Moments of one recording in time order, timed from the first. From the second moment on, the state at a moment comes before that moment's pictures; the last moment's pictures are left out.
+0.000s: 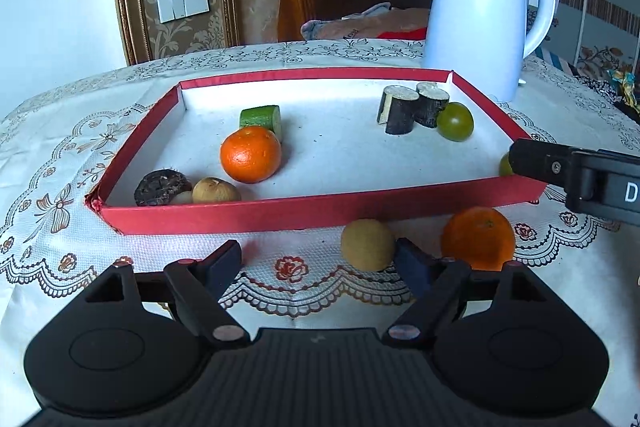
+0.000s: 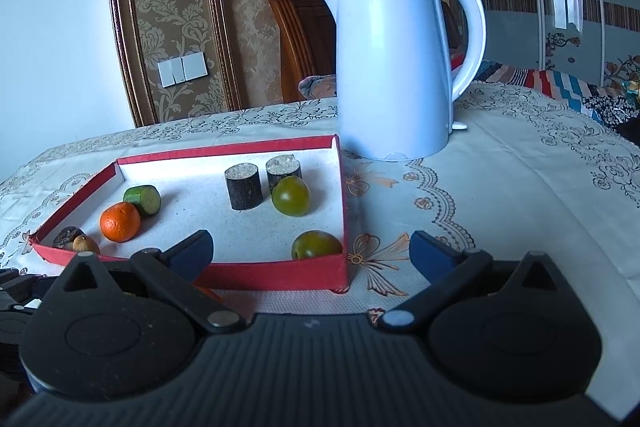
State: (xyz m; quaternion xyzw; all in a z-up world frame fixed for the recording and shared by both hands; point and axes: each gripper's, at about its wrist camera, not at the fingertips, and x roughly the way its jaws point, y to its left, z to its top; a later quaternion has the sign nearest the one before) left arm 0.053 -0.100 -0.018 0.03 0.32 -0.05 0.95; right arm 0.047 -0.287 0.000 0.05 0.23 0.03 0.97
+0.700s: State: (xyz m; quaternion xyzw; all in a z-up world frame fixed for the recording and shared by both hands) left arm 0.053 -0.060 -0.016 0.01 0.32 0.03 0.95; right arm 0.035 -0.246 -0.009 -0.05 0.27 0.10 0.96
